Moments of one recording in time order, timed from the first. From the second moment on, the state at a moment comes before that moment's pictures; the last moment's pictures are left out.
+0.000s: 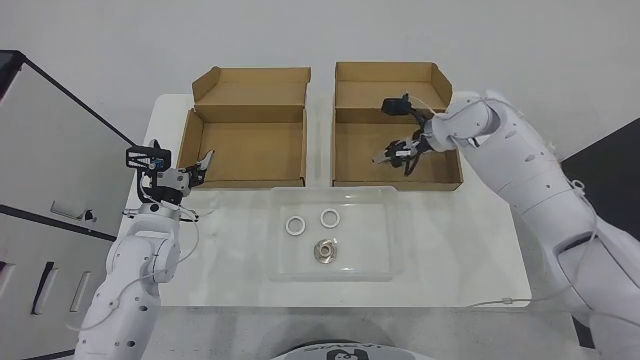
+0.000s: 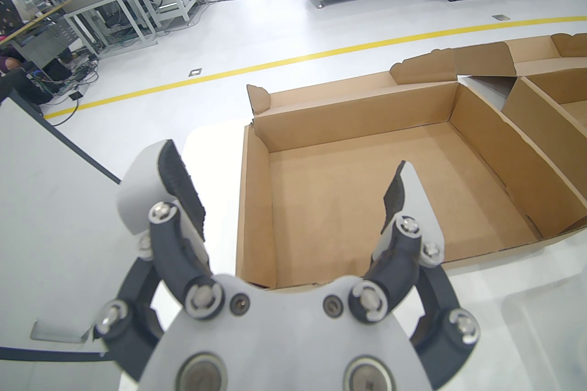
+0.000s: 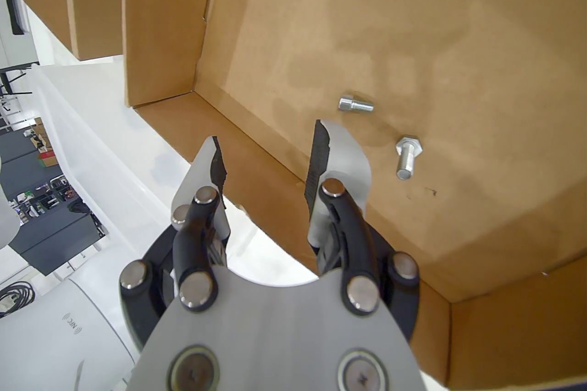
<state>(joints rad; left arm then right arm) 1.73 -1.15 -1.60 -1.80 1.33 0.00 0.00 -0.62 -1.09 0.72 -1.03 -0.20 -0.13 1.24</state>
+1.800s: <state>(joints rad) 1.73 -1.15 -1.60 -1.80 1.33 0.00 0.00 -1.48 -0.88 1.75 -1.96 0.58 -0.35 1.23</state>
